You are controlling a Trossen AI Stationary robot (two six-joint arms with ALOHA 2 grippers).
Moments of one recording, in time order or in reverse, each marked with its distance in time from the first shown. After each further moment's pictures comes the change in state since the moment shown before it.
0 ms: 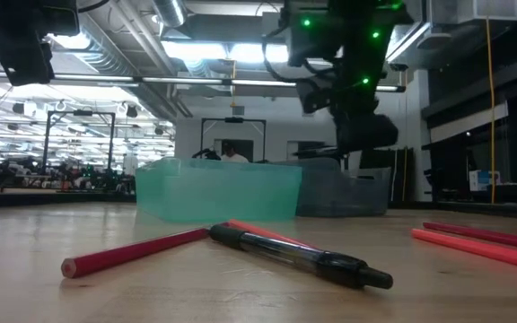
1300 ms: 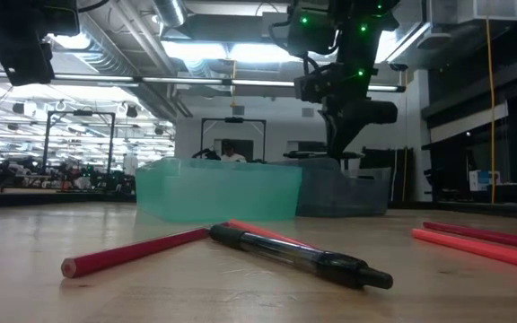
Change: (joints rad) left arm 0.000 0.000 0.000 0.002 -0.002 0.001; right arm -0.154 -0.101 -0.021 0.139 -0.422 -0.339
